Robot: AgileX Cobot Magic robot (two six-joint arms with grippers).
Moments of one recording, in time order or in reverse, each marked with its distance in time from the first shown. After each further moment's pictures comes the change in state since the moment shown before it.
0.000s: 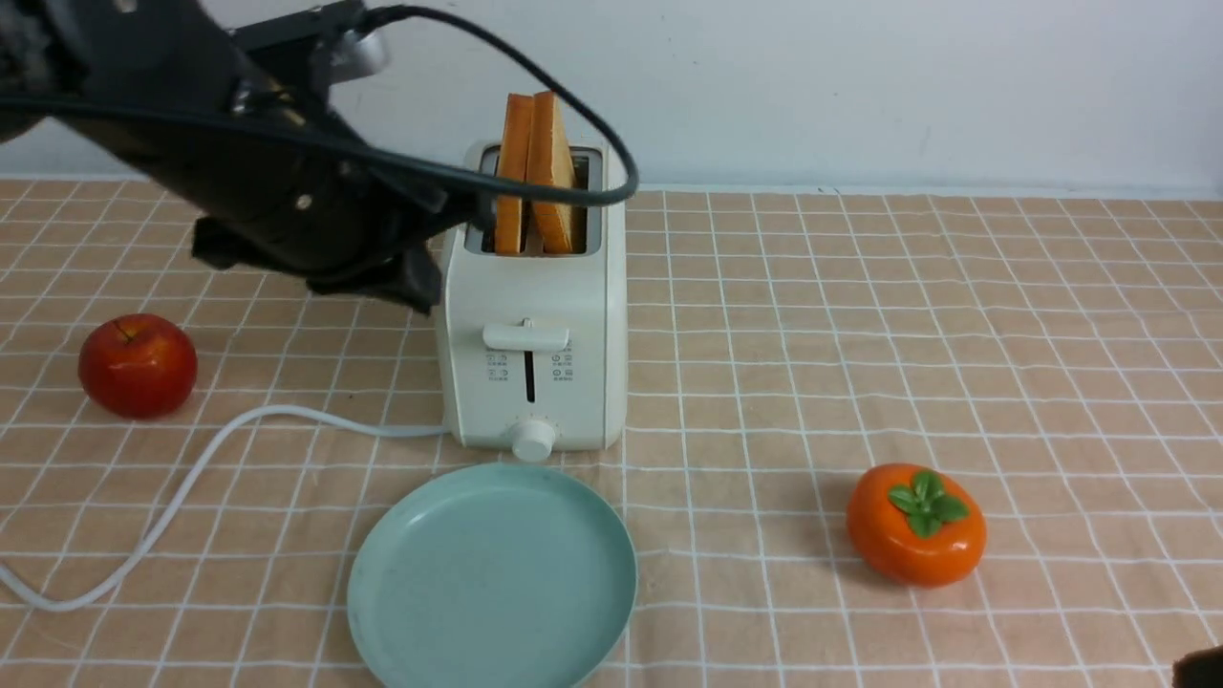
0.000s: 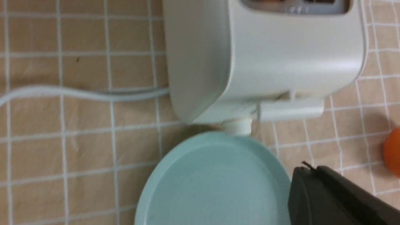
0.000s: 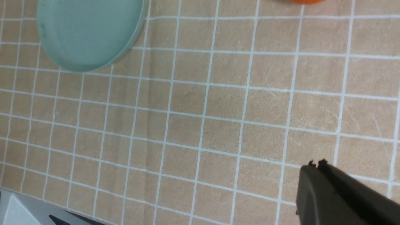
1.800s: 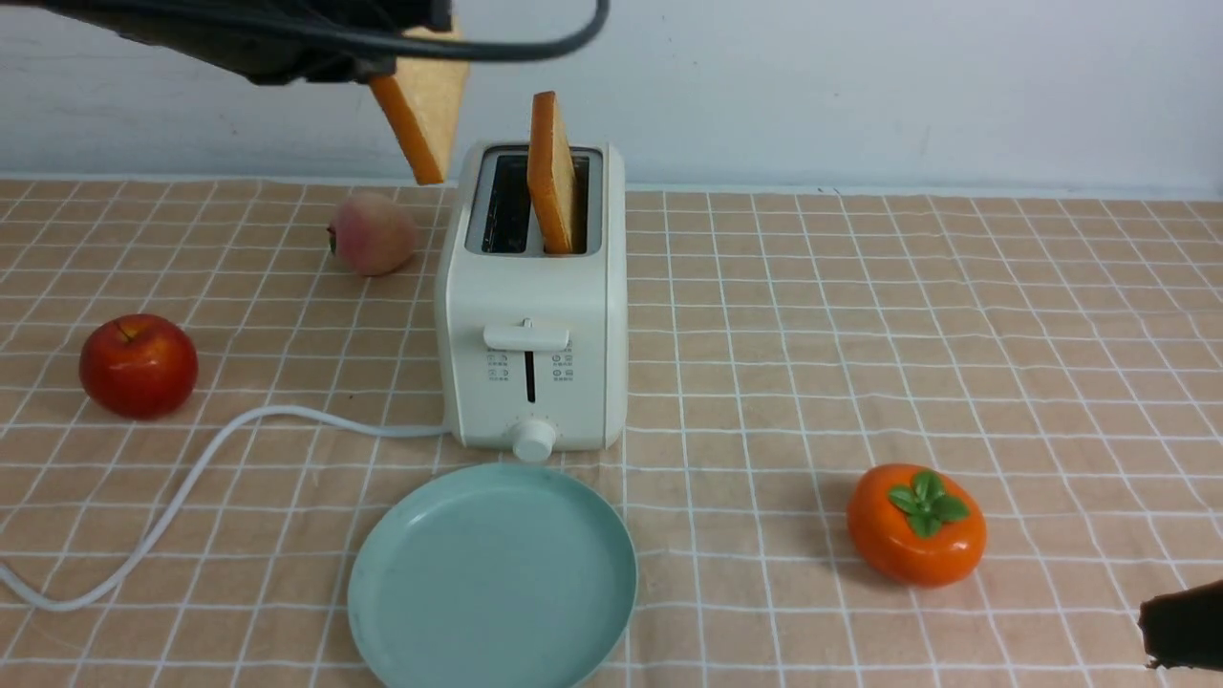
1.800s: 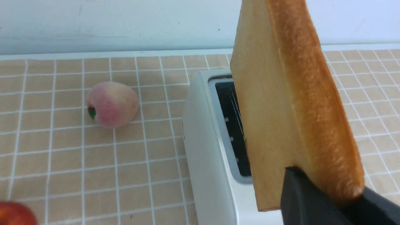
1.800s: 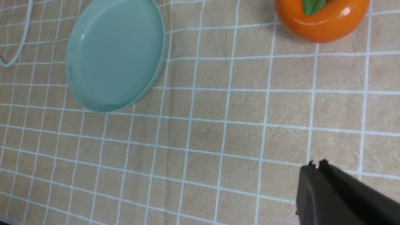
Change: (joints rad) right arm 0.000 0.000 0.019 0.070 -0.124 -0.015; left arm 0.000 -0.172 -0.077 0.192 -0.099 -0.002
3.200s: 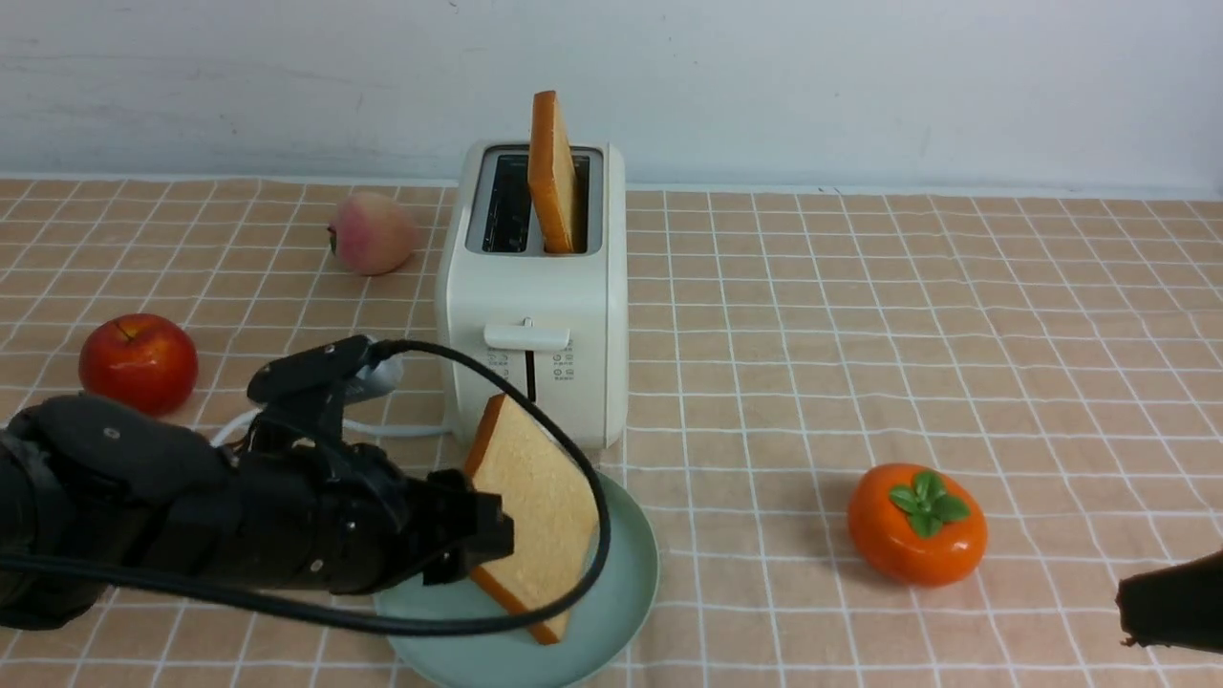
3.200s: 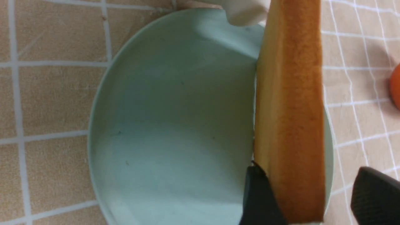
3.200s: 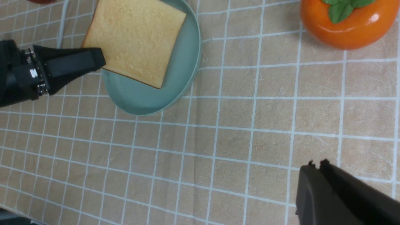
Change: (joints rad) right arm 0.000 0.001 -0.014 0.079 0.000 0.000; left arm 0.000 0.037 0.854 -1.169 -0.431 0.956
